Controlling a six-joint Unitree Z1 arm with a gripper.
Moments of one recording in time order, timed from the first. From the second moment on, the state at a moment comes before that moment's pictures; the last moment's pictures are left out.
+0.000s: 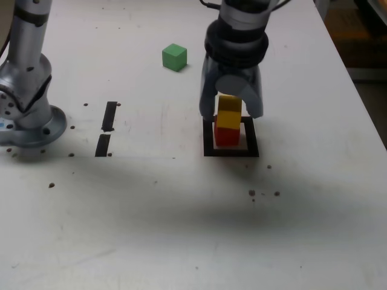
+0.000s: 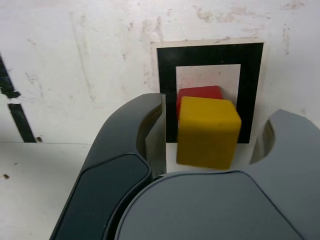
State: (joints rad) arm -0.16 1.99 -1.57 1.29 0.14 -0.11
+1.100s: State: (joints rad) arm 0.60 1.95 -1.33 1.08 0.38 0.72
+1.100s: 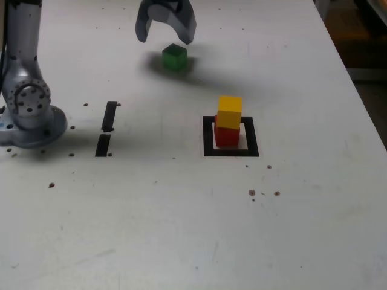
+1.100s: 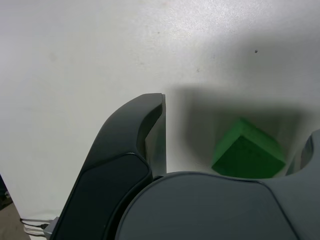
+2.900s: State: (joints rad) arm -0.02 1.81 -1.57 1.53 0.22 0.10
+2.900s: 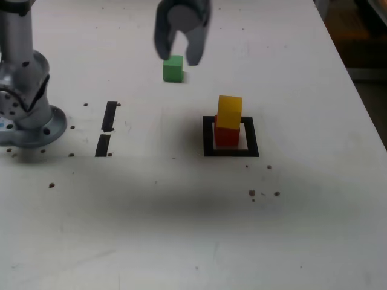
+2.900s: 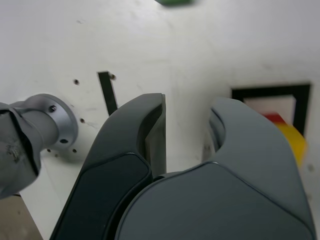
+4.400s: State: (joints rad) arm 0.48 1.90 -1.17 0.95 0.20 0.47
